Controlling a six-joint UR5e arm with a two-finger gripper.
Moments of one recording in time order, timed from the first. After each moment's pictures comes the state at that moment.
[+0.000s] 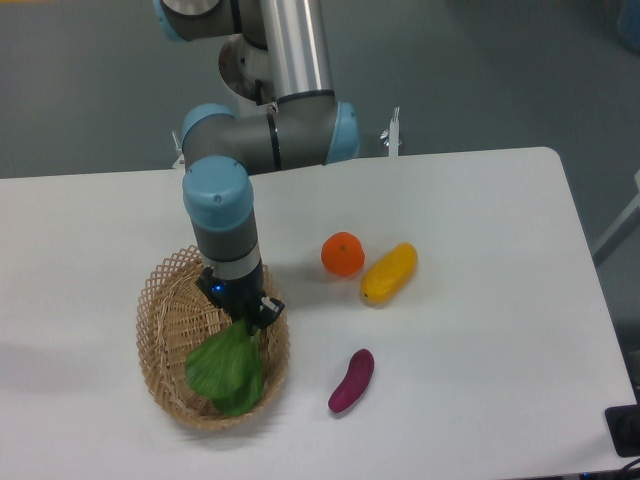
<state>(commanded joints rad) 2.21 -1.87 -1.76 -0.82 1.54 0.75</state>
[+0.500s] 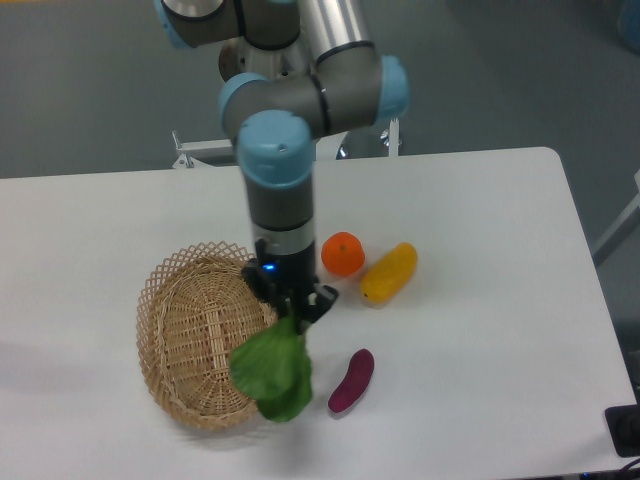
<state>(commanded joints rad) 2.40 -1.85 -1.65 -0.94 1.49 0.92</state>
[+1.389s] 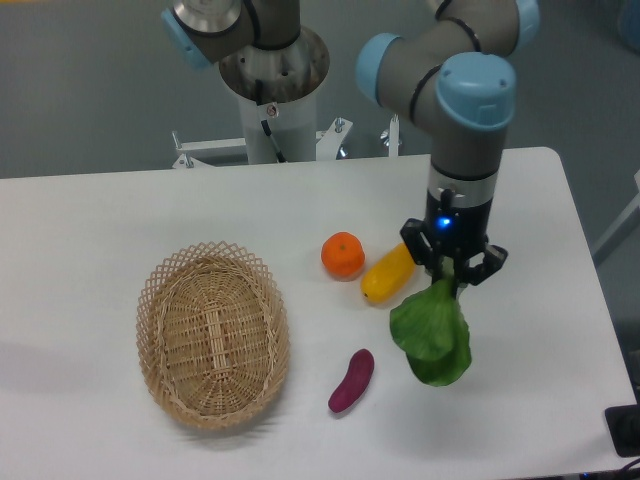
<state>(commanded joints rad) 2.66 -1.86 -1.60 -0.97 1.41 1.21</state>
